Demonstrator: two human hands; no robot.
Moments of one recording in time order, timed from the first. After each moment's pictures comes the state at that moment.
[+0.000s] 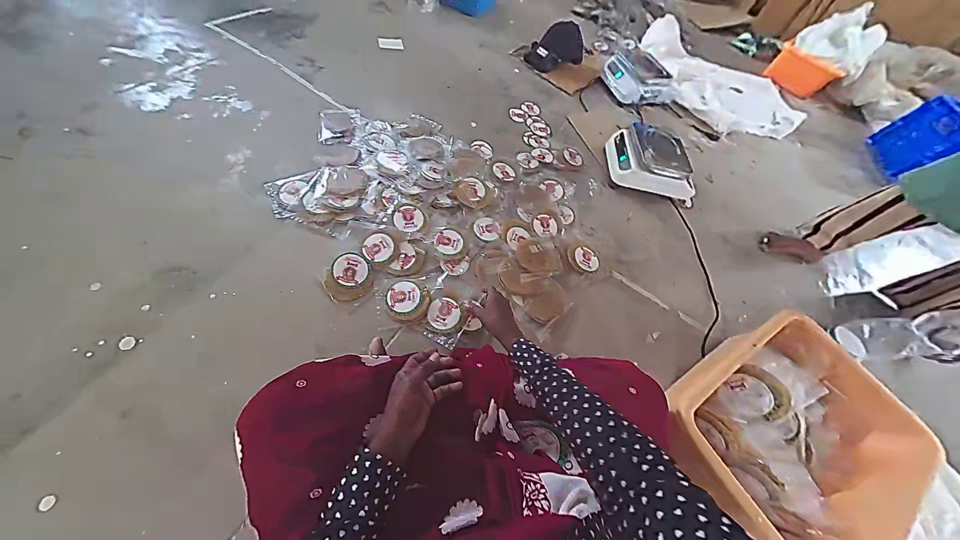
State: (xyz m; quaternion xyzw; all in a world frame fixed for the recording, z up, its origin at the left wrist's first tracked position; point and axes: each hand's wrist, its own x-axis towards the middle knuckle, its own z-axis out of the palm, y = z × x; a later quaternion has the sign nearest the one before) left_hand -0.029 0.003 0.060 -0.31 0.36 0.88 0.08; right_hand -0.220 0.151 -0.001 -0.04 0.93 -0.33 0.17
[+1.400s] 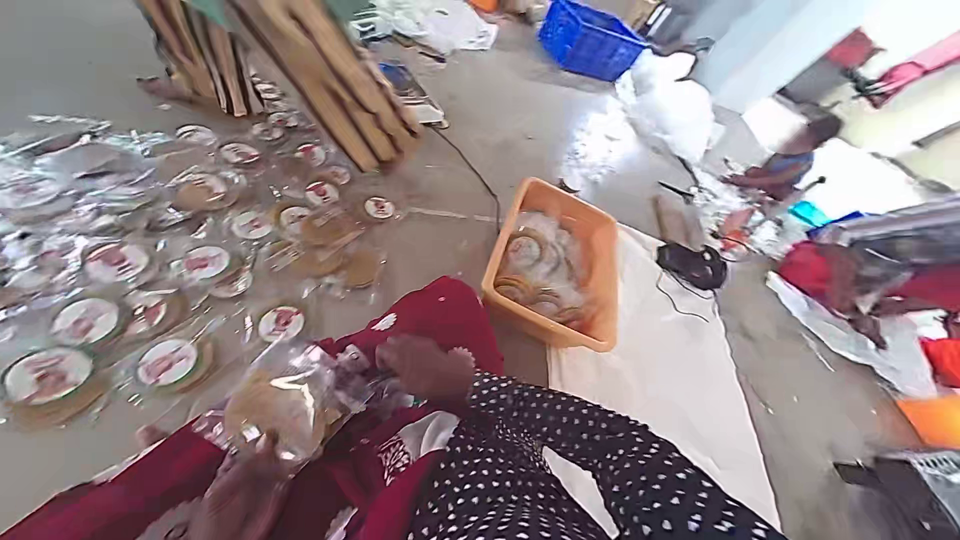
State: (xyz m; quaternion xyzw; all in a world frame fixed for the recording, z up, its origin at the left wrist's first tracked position) left_hand 0.039 0.018 0.046 -0.16 0.40 0.89 0.14; right_hand -0.022 0.299 0.108 -0.20 0.94 -0.20 0.18
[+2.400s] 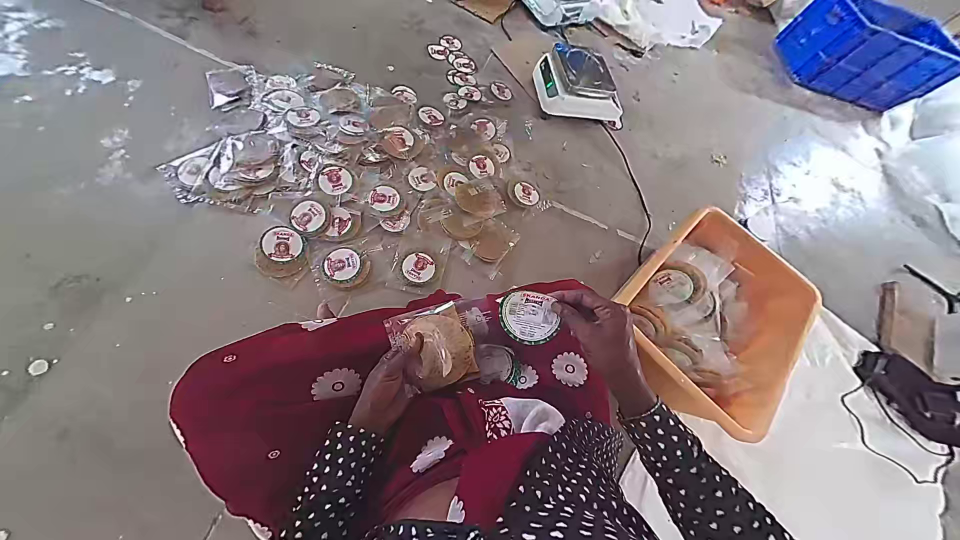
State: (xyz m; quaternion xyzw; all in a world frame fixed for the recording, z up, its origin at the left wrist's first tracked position) left_hand 0.027 0.040 0.058 -0.23 0.37 0.89 0.16; right_hand -0.021 0.334 0.151 0.00 0.87 -0.48 -0.06
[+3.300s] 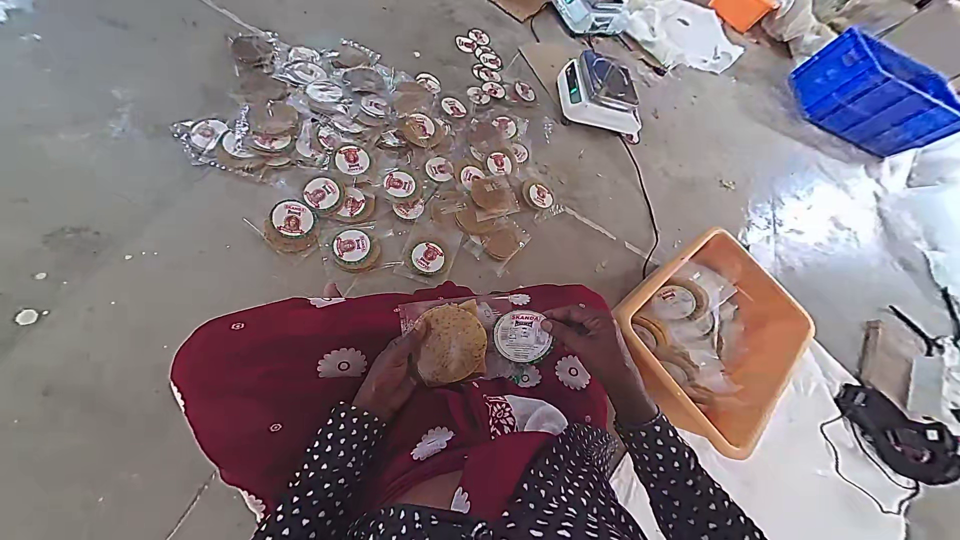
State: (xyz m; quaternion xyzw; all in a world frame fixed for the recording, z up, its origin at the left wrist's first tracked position) left_hand 0.028 0.036 0.053 -0.17 0.34 0.90 0.20; right_hand -0.019 0.328 0.146 -0.05 0.87 -0.49 0.07
